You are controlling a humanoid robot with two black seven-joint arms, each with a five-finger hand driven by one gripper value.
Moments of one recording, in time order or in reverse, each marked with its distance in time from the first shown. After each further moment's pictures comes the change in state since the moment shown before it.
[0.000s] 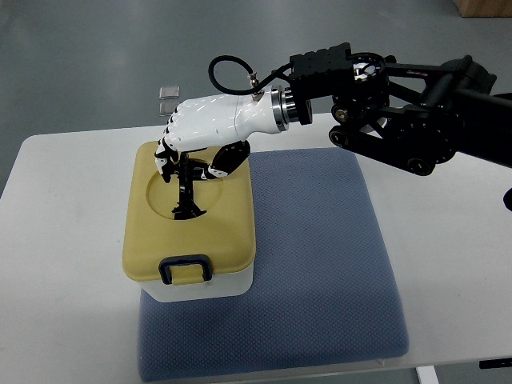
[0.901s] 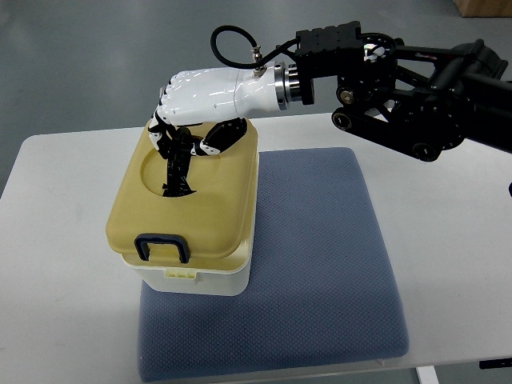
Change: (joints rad) left arm 0.000 0.000 0.000 0.000 0.000 0.000 0.000; right arm 0.032 -0.032 0.055 0.009 0.031 -0.041 0.000
